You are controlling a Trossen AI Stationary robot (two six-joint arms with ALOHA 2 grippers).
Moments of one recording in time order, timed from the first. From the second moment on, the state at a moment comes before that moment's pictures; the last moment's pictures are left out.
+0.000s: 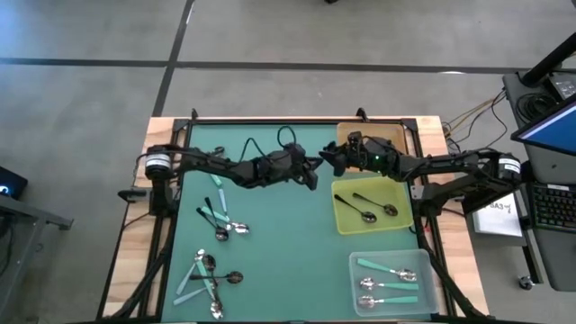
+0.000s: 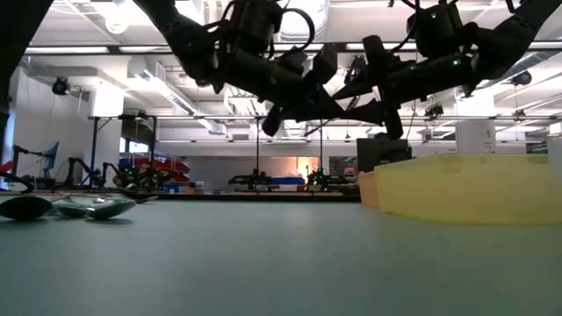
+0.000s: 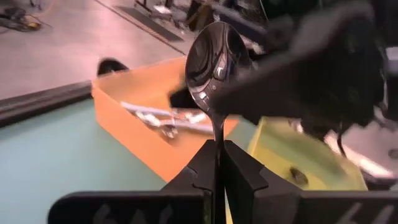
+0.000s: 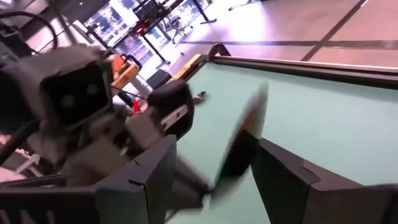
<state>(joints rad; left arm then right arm) 0.14 1.92 1.11 0.59 -0.29 -0.44 -0.37 1.27 0.48 0.63 -0.01 0.63</state>
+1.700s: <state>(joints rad) 0.09 1.79 1.08 -0.31 -0.22 -0.50 -0.31 0.95 0.79 -1.04 -0.03 0.22</state>
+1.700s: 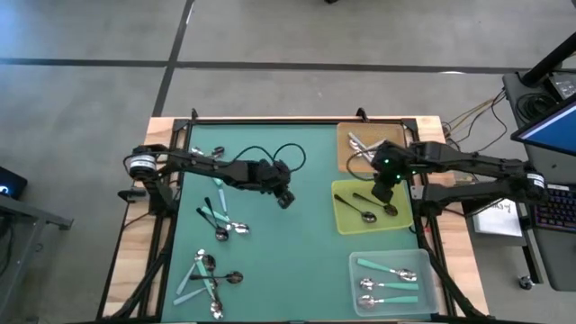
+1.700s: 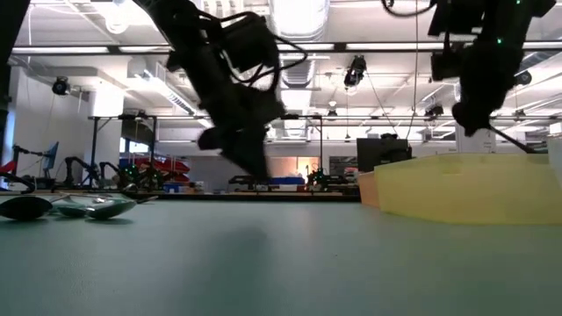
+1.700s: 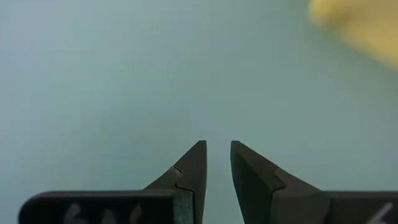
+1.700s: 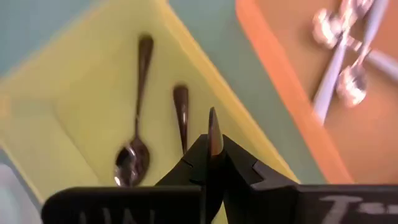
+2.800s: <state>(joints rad) -0.46 1.34 0.64 -1.00 -0.31 -1.93 -0.31 0.99 0.76 -0.93 -0.03 0.17</state>
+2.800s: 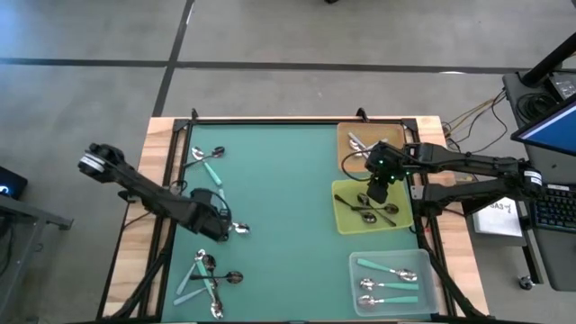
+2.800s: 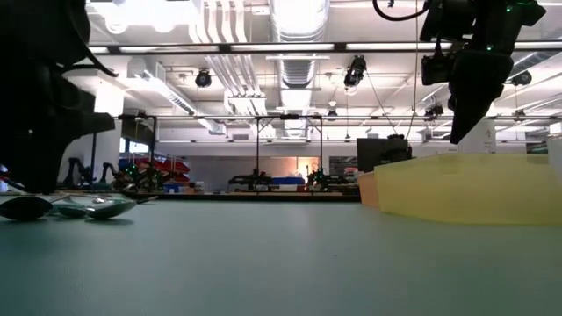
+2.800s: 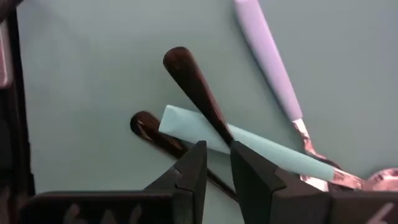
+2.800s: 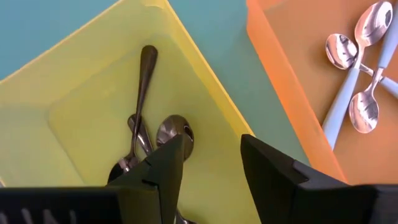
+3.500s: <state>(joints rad) -0.46 1.45 0.68 -0.87 -0.30 -1.94 -0.31 0.99 0.76 -0.93 -0.03 0.17</state>
